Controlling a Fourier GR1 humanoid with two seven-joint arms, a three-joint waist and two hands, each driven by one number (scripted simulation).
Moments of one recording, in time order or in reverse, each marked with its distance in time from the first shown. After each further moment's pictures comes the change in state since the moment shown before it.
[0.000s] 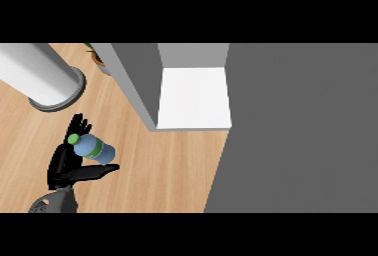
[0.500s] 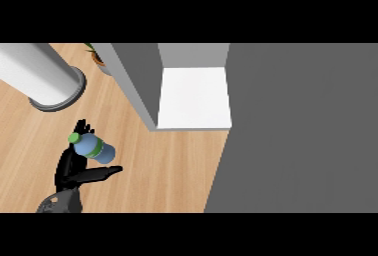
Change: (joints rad) left arm -0.070 0.021 0.024 0.249 -0.018 0.025 -0.172; right arm -0.003 -0.025 0.017 0.005 0.003 -0.022 -0.025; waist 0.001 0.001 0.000
